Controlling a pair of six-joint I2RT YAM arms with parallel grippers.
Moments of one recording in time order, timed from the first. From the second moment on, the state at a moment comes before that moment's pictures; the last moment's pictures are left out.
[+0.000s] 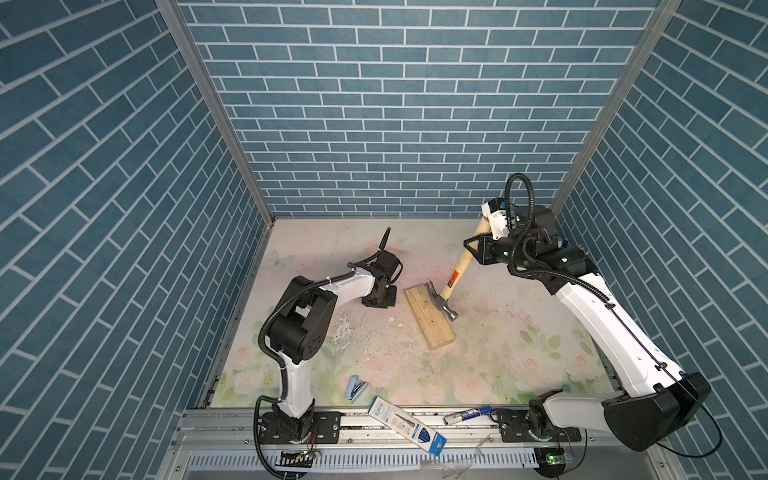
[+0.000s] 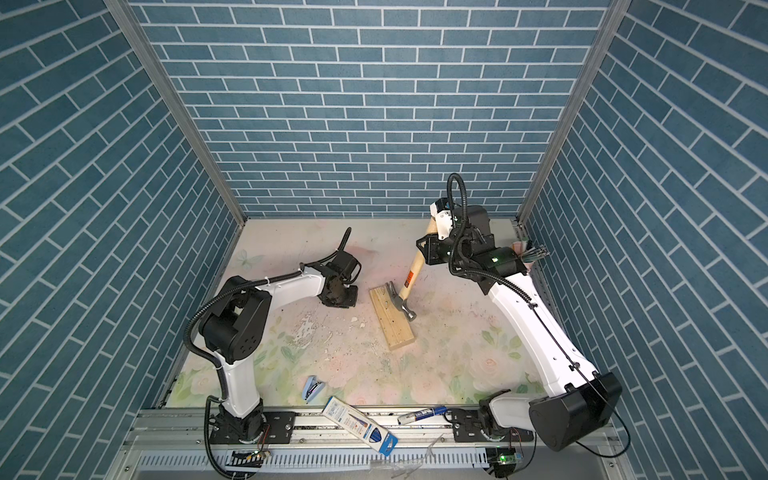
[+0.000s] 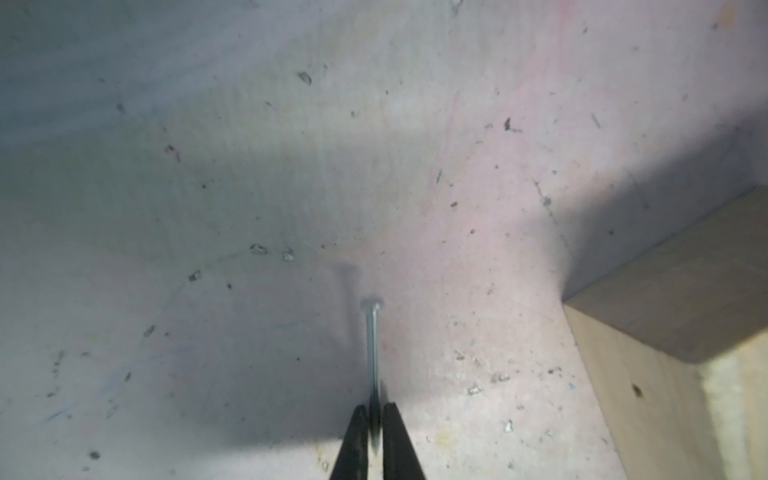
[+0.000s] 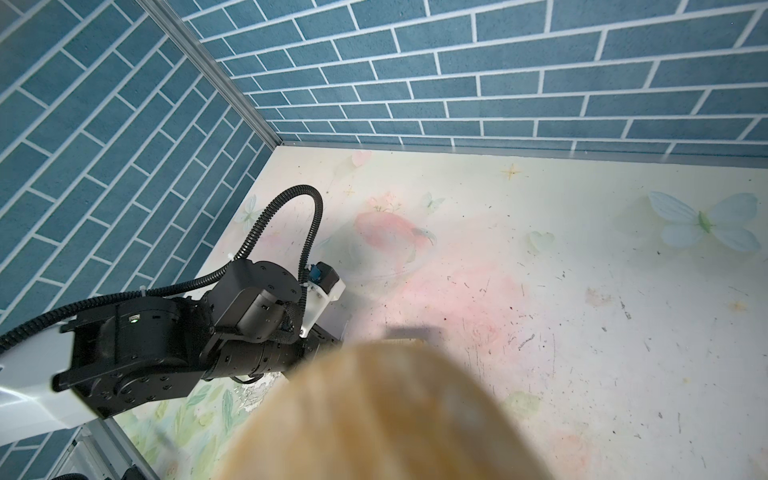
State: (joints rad) left arm -0.54 1.94 1.26 -0.60 -0.02 -0.43; right arm 0.45 1.31 1.42 -0.68 -0.26 0.26
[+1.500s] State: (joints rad) left arm -0.57 1.75 1.22 -0.54 0.20 -0.53; right arm 0.54 1.26 1.42 -0.81 -0.13 0.15
